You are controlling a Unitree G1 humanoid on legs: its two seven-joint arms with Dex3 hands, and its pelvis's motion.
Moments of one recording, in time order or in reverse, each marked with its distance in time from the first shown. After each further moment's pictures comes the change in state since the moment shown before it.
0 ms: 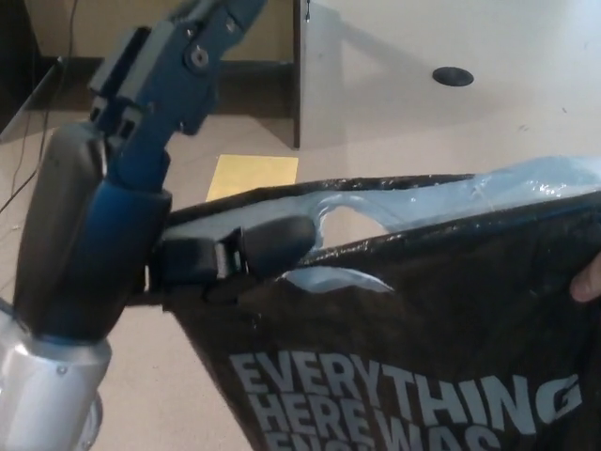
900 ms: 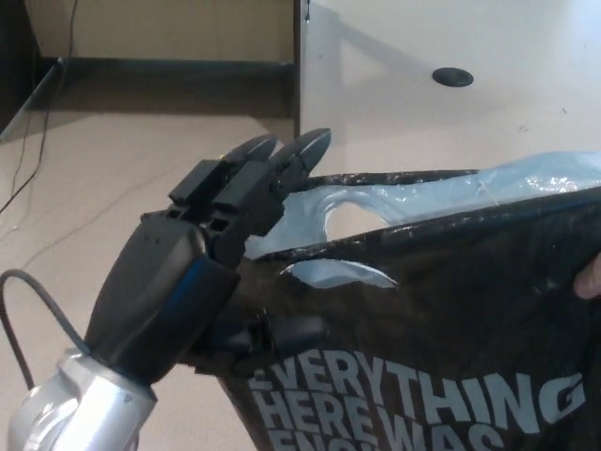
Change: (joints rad) left_arm 0.074 0.071 -0.129 0.210 0.126 -0.021 0.006; right_arm 0.006 0.000 0.009 -0.004 0.000 -0.001 0.000
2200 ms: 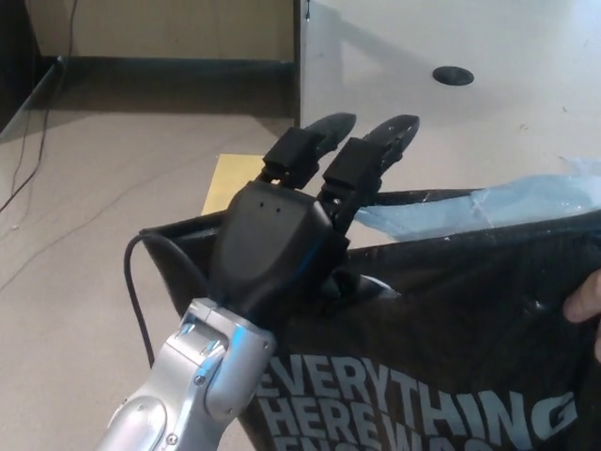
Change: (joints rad) left_arm -0.277 -0.124 -0.224 0.425 0.372 -0.014 0.348; right_arm -0.015 0.000 0.006 -0.018 -0.002 0.008 0.007
